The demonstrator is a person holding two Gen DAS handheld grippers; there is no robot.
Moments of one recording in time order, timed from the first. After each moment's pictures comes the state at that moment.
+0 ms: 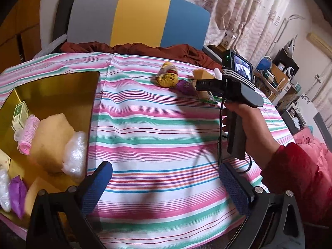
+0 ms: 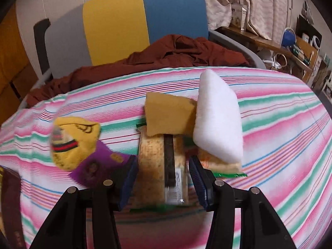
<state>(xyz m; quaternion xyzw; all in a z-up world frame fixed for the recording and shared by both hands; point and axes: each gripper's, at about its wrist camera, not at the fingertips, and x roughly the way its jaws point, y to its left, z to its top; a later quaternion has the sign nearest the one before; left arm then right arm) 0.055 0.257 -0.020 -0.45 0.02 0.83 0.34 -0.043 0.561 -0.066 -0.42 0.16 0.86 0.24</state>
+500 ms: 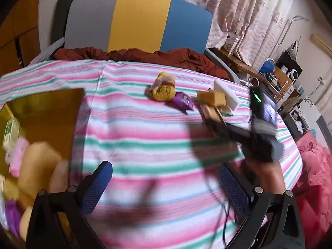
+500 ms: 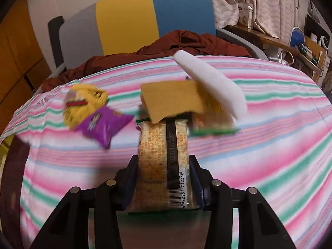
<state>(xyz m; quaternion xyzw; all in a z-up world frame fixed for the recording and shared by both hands) 0.023 0.309 -0.014 -0.44 0.03 0.83 0.33 0.022 0.544 -0.082 -0.41 0.16 0.88 0.19</state>
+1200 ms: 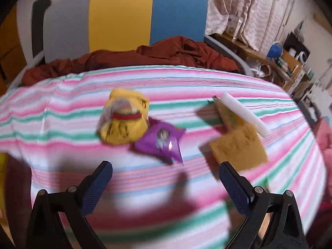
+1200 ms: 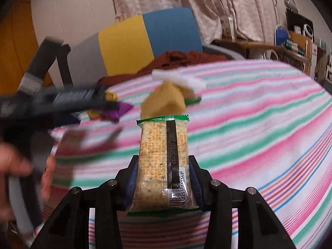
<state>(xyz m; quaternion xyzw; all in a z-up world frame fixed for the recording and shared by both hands) -0.056 0.465 -0.059 -0.44 0.10 0.84 0.31 0.125 0.522 -0.083 -0.32 0.20 0.90 0.20</state>
